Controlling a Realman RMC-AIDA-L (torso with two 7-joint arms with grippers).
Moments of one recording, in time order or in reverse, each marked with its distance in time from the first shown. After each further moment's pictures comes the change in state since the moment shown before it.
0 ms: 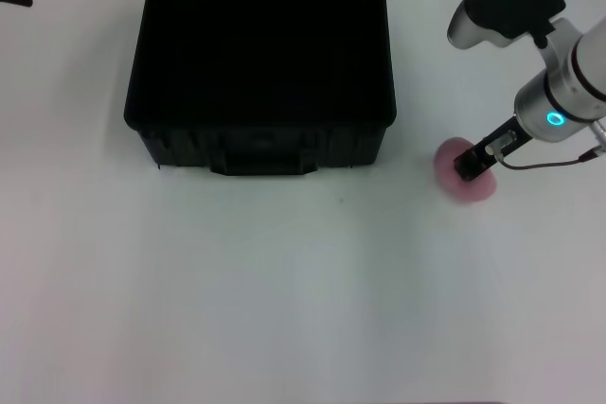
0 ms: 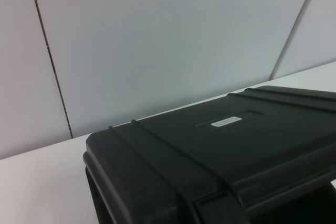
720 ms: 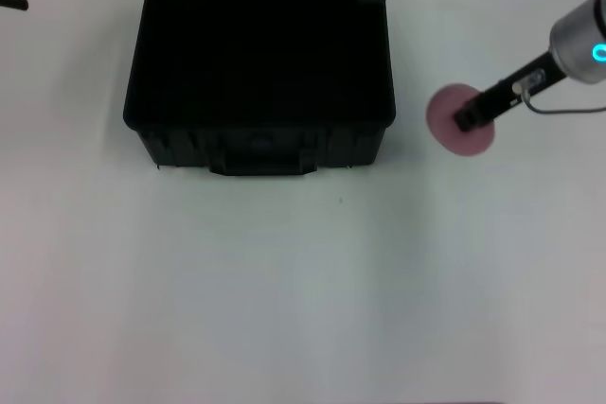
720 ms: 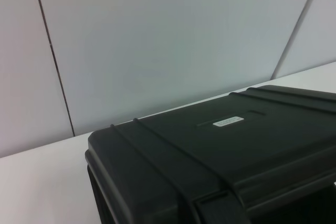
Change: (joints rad) left arm 0.012 0.000 0.000 0.009 0.000 0.000 0.000; right arm -0.013 -0.015 0.242 -0.220 0.037 0.237 -0.112
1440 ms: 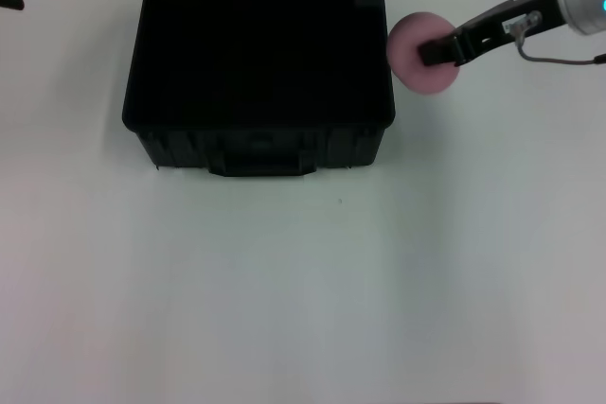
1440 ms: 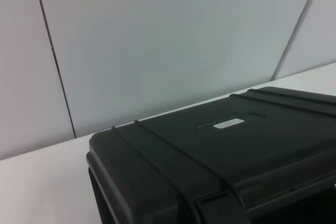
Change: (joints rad) left arm 0.006 0.000 0.000 0.019 0.002 -0.009 0.000; right arm -0.047 -0.037 0.051 -0.050 0.290 -0.075 -0.165
